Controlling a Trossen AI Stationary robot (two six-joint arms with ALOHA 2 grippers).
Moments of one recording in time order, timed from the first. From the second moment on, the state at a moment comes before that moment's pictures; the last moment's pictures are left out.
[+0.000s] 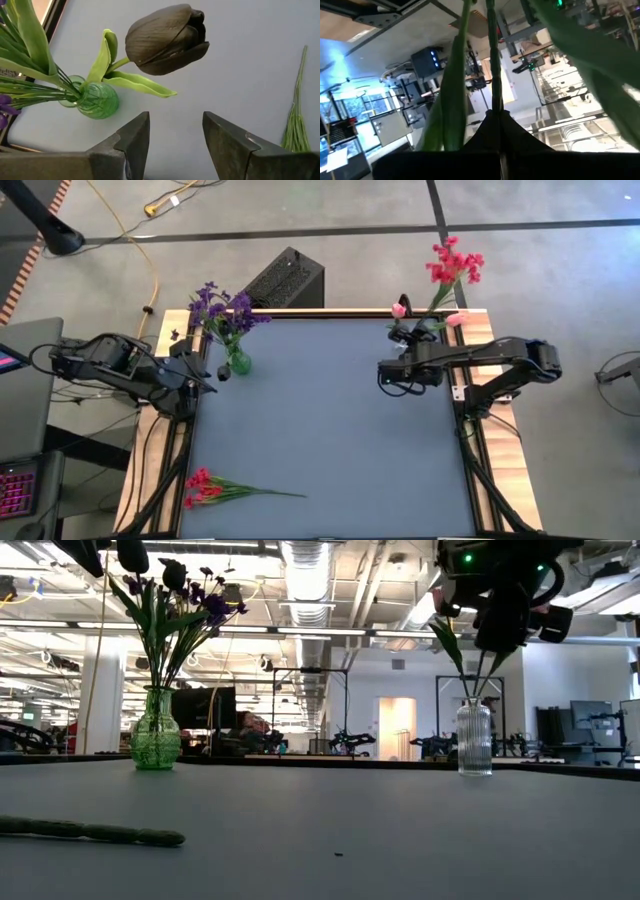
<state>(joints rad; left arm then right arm) -0.25 0.81 1.22 -1.45 -0.30 -0.40 -0.10 1.40 1.04 -1.37 1.31 -1.02</state>
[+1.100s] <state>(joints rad) -0.25 0.81 1.22 -1.44 -0.30 -0.40 -0.14 1.40 0.88 -1.07 1.25 -1.24</state>
